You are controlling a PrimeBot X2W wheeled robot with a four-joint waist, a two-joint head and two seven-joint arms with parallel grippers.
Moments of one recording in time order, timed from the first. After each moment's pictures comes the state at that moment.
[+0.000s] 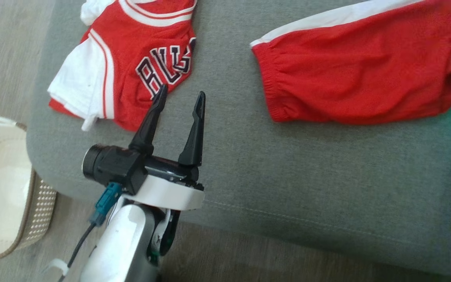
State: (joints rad) left arm -0.26 0.04 -0.43 -0.01 -0.20 0.07 -0.26; right arm -0.83 -0.38 -0.14 0.75 0.48 0.13 0.51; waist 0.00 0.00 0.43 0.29
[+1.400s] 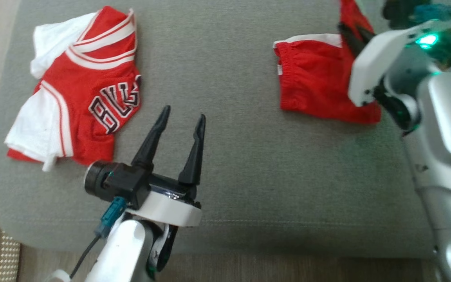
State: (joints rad) left arm -0.19 0.04 -0.40 0.02 -0.14 0.03 -0.26; right arm -0.79 -0.22 0.21 0.42 0.29 0.13 0.39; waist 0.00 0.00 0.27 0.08
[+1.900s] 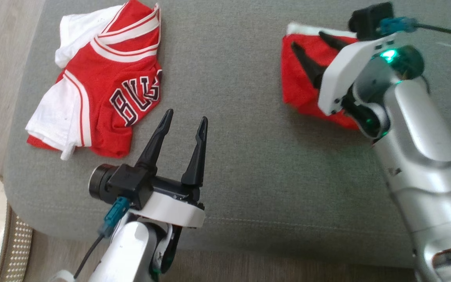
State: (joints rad) left arm -0.19 0.05 -0.44 0.03 -0.19 0.05 -0.26; right arm -0.81 -0.11 0.26 0.55 0.37 0.13 0.33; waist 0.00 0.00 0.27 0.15
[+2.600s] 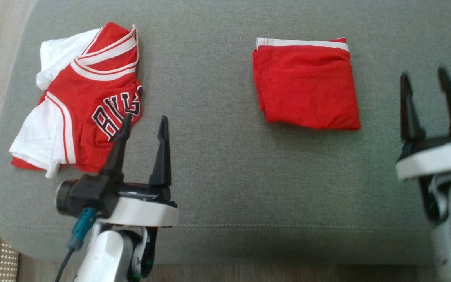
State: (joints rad) left arm -0.11 0.05 -0.32 -0.04 -0.18 0.11 -0.26; right arm -0.32 -0.18 -0.10 0.21 0.13 0.13 -0.25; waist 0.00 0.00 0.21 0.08
